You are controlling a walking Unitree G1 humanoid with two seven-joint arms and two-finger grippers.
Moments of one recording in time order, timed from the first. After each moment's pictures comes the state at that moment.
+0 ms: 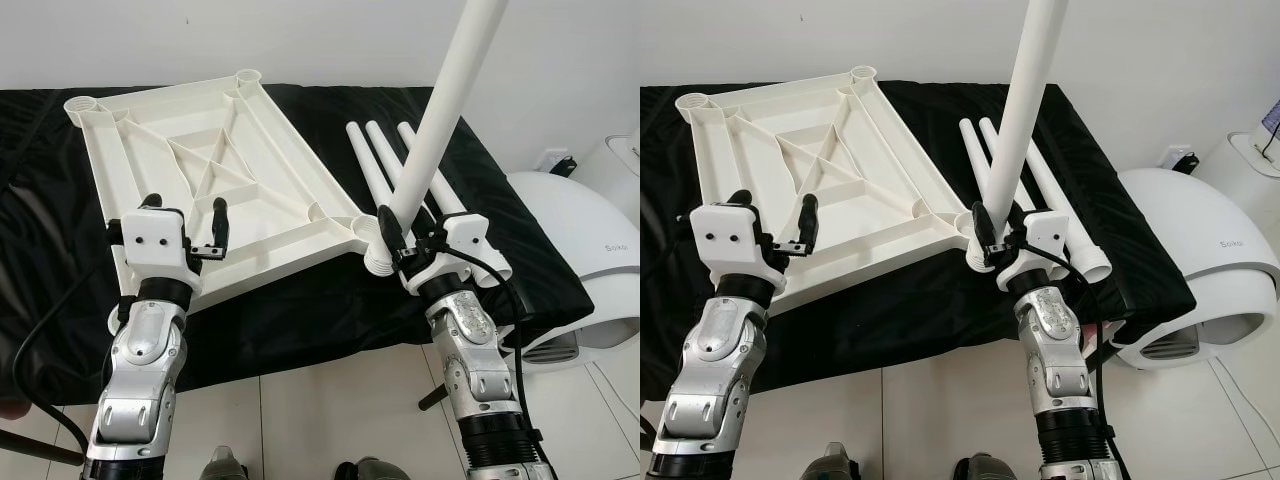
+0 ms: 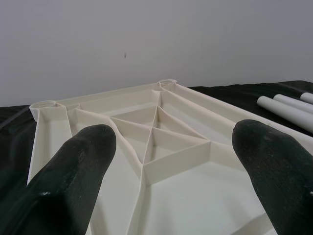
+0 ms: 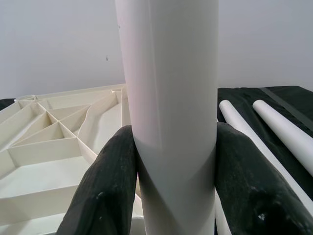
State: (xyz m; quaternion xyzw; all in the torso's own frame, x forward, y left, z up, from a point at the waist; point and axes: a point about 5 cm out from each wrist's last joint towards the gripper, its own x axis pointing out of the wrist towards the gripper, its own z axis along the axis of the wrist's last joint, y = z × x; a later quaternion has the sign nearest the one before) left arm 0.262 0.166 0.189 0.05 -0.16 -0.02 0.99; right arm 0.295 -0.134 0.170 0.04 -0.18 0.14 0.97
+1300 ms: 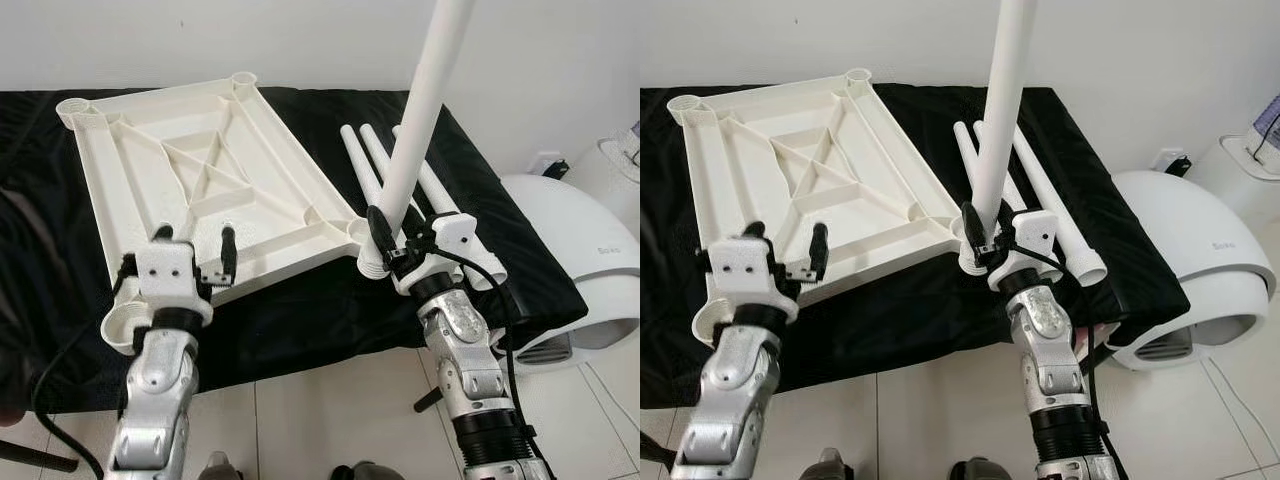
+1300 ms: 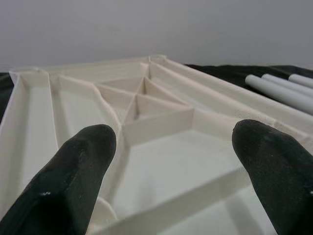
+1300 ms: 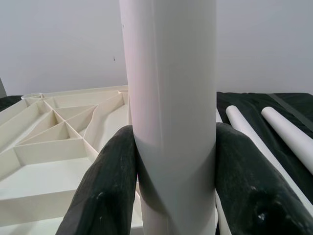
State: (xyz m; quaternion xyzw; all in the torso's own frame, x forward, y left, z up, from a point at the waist) left arm 0.249 0.156 0.157 0.02 -0.13 -0.02 0.99; right arm 0.299 -0.123 0.175 0.04 -0.19 0.16 0.97
